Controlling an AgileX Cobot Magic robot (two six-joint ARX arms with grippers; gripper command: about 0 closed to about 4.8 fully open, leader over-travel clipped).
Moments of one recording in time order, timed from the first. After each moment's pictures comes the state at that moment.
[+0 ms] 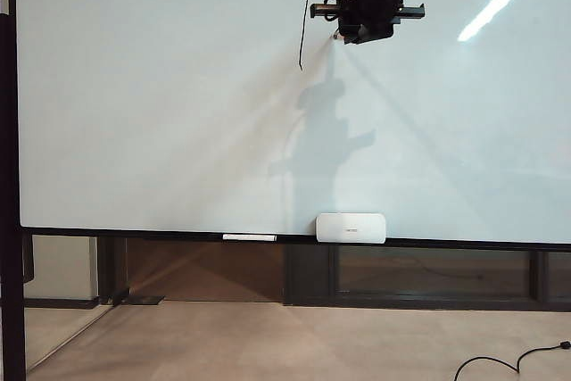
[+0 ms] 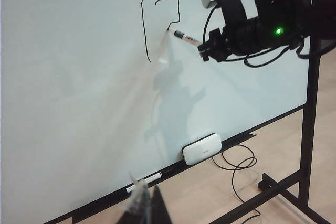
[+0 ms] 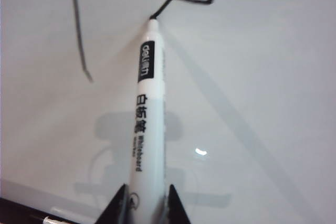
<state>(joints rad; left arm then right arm) -0.19 0.67 0.77 -0.02 0.36 0.23 0.35 2.20 2.19 -0.13 0.17 0.02</state>
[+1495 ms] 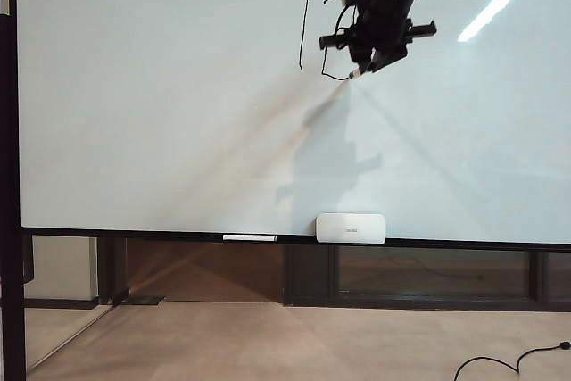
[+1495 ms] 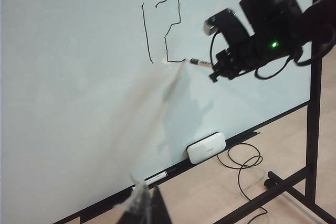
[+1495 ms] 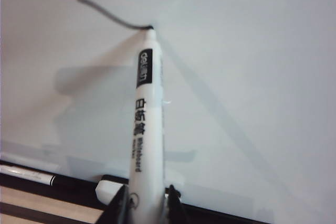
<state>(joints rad) -0.19 0.64 0.77 -0.05 0.35 0.26 0.34 2.21 2.19 -0.31 0.30 -0.01</state>
